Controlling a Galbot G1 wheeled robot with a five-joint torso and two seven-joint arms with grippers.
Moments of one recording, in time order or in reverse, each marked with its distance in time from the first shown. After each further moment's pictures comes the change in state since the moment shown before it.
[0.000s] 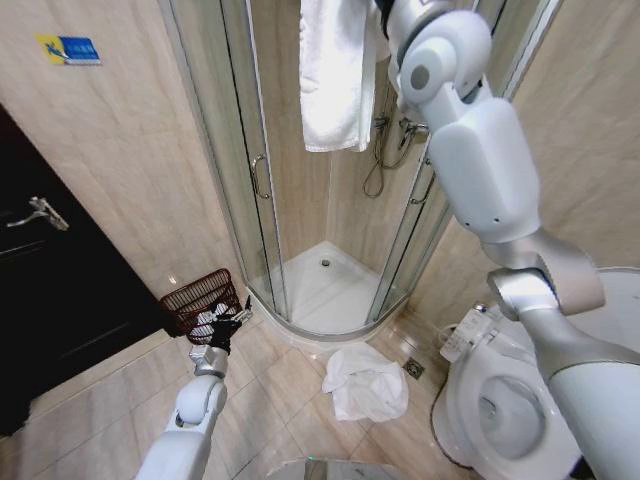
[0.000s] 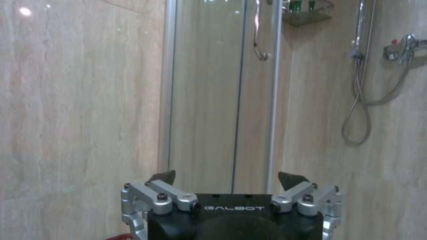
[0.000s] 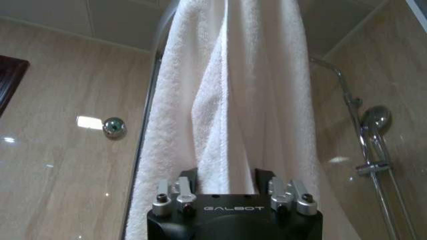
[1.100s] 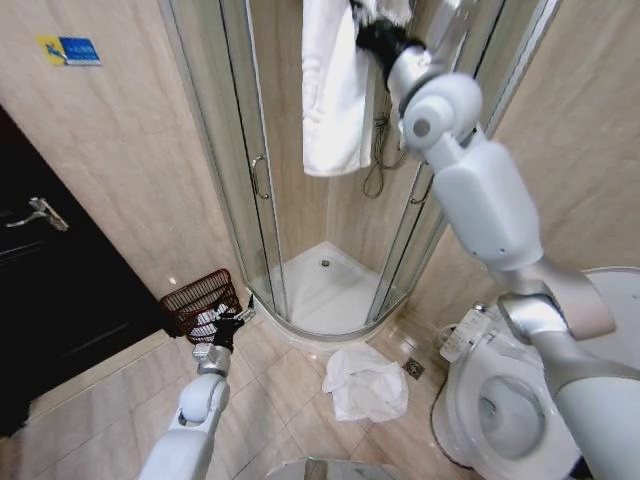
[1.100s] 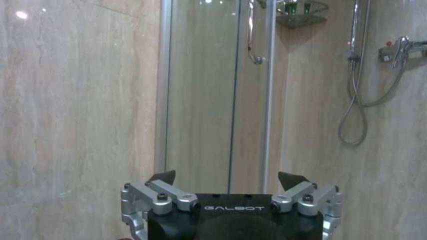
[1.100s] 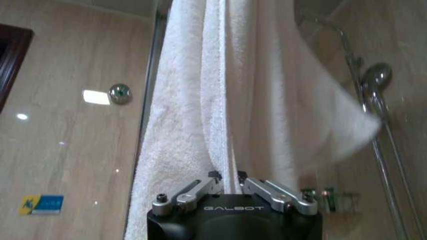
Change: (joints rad) left arm -0.003 -0.010 0.004 -0.019 0.022 0.018 -0.001; right arm -0.183 -0.085 -0.019 0.115 0.028 0.005 -0.014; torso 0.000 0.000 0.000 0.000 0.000
